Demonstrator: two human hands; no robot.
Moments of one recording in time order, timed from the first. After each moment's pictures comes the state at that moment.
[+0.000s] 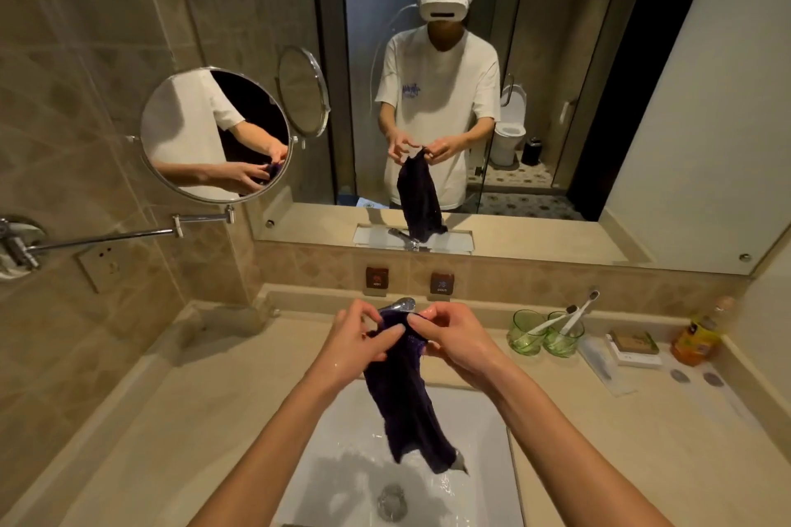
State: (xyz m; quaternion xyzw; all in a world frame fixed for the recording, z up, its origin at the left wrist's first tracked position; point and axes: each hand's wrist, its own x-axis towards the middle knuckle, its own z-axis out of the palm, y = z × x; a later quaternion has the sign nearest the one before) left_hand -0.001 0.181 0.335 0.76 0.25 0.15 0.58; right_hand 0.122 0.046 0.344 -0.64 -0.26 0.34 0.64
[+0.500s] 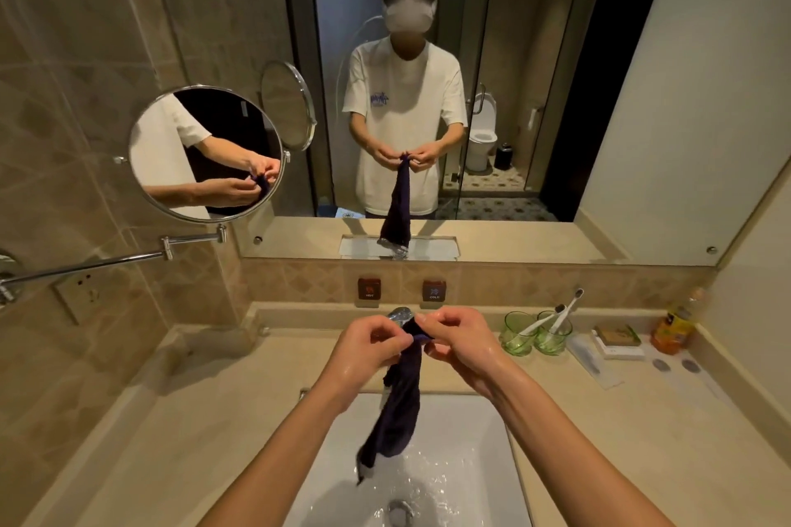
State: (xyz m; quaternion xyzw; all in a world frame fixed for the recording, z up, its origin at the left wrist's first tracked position) left_hand 0.007 0.189 0.340 0.72 0.17 0.14 0.66; right_hand 0.109 0.049 0.359 -0.62 -0.18 0.32 0.69
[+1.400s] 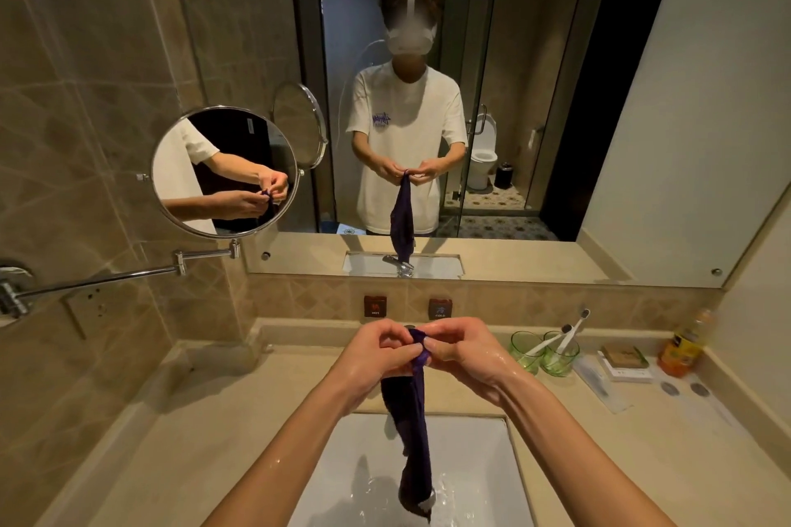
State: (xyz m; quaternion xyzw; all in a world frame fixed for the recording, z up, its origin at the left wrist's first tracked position) left_hand 0.015 0.209 0.347 0.70 0.14 0.10 0.70; right_hand 0.116 0.058 0.366 -0.61 -0.24 0.37 0.66
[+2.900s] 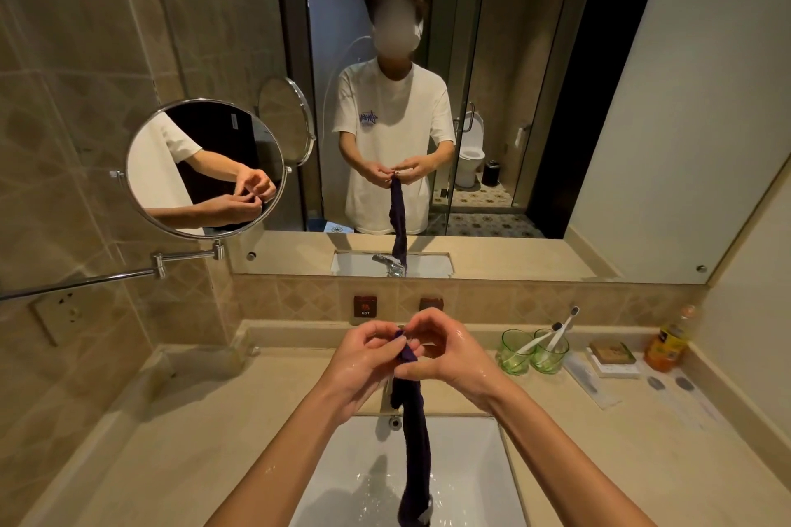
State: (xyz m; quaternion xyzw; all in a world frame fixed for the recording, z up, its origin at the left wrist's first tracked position) left_hand 0.022 0.214 0.335 0.52 0.11 0.10 0.84; right_hand 0.116 0.063 0.354 -0.69 -0.36 0.25 0.57
